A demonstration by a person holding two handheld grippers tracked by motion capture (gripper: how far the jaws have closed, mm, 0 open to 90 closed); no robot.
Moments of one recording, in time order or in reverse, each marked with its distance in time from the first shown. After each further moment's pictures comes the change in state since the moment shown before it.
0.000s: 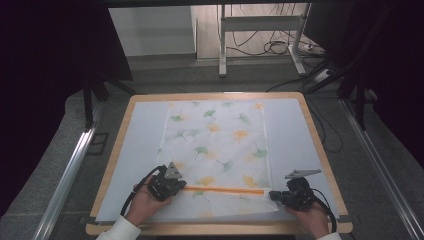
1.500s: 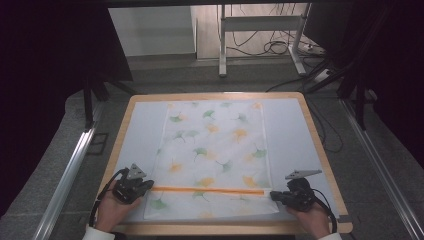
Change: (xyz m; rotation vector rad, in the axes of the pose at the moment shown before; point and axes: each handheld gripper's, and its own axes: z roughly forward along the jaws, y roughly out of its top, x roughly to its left) left arm 0.044 -0.061 -0.045 0.000 0.132 -0.174; right arm 0.000 -0.001 -0.002 0.003 -0.008 -0.008
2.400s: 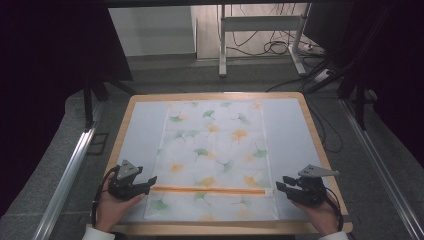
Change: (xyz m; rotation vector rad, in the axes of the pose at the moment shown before) left arm 0.009 -0.001 -0.012 -0.216 0.075 -0.099; right arm -0.013 0.004 -0.029 -0.230 -0.121 -0.076
